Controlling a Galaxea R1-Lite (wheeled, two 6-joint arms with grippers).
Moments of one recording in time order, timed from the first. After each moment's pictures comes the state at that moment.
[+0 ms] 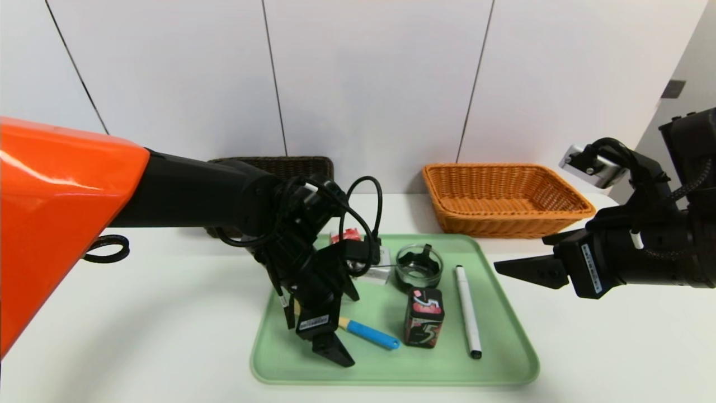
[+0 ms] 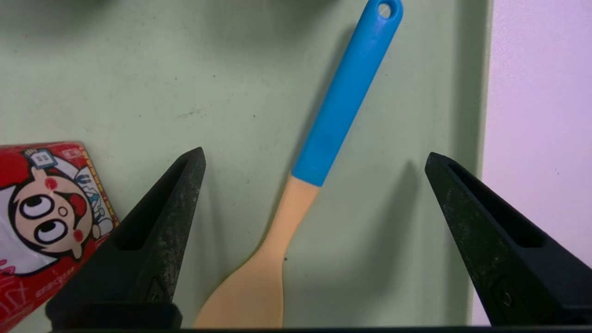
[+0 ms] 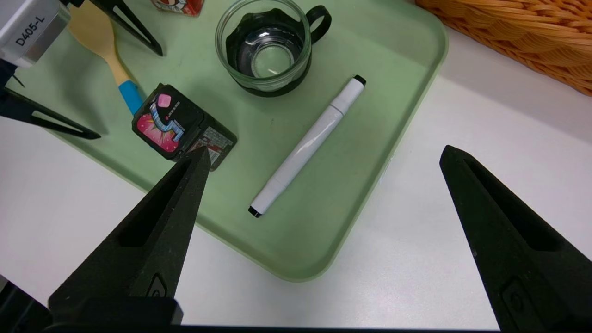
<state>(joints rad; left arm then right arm) -0.63 2.06 -1.53 0.66 -0.45 0.92 0.42 1.39 -1.01 0.29 0.10 -0.03</state>
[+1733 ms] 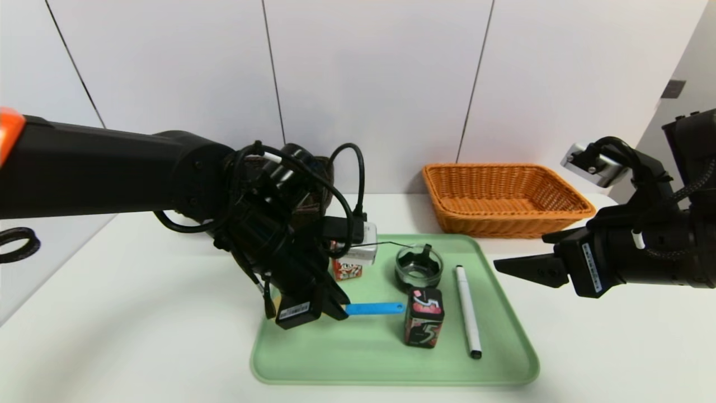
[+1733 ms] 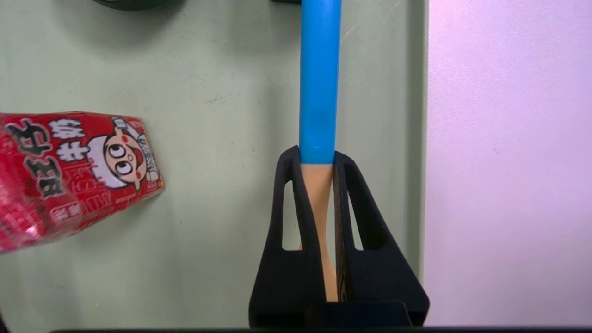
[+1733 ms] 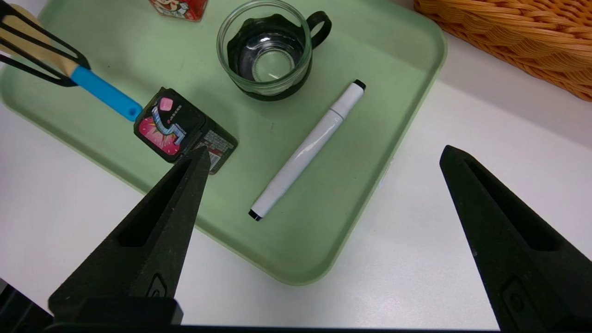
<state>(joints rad) -0.62 1.90 -1.50 0.68 -0.45 0.92 0.42 1.39 -1.01 0.27 0.10 -0.03</state>
